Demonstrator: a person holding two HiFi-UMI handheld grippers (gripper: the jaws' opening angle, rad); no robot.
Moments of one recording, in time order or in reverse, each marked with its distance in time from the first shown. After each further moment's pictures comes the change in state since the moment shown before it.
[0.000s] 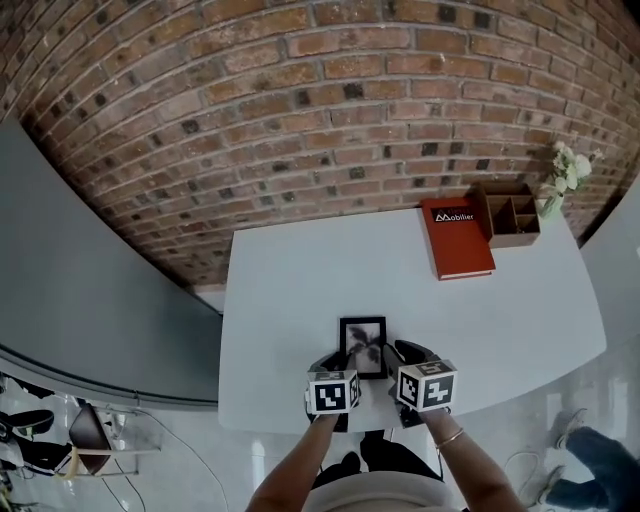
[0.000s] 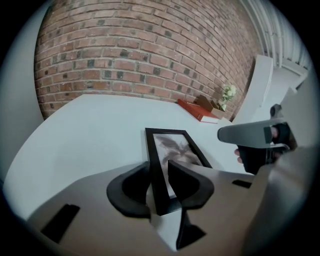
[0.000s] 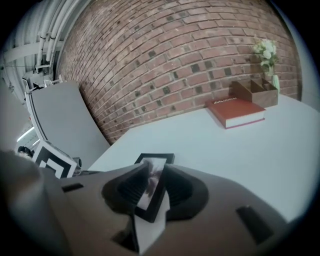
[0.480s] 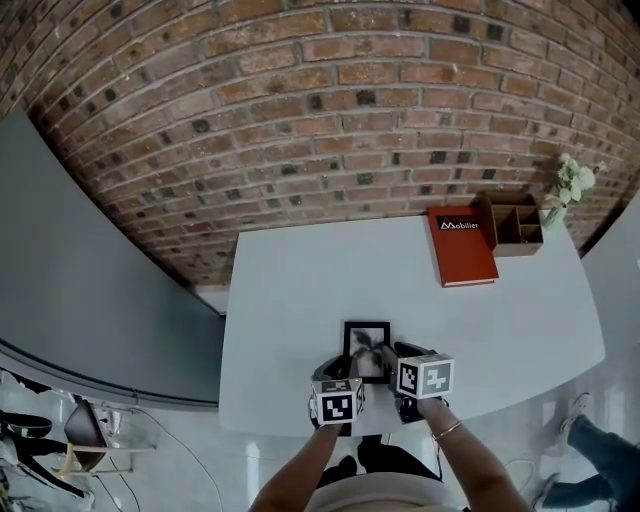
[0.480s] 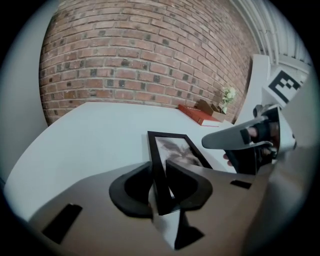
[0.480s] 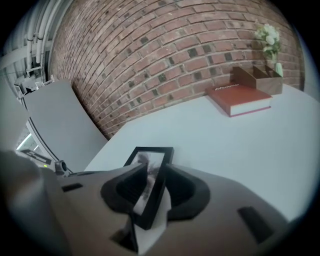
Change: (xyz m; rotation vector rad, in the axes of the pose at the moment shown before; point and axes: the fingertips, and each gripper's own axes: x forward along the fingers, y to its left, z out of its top) left arm -0.004 0.002 0.005 0.027 -0.085 0.035; right arm 0.028 -0.008 -0.008 0.052 0.100 0.002
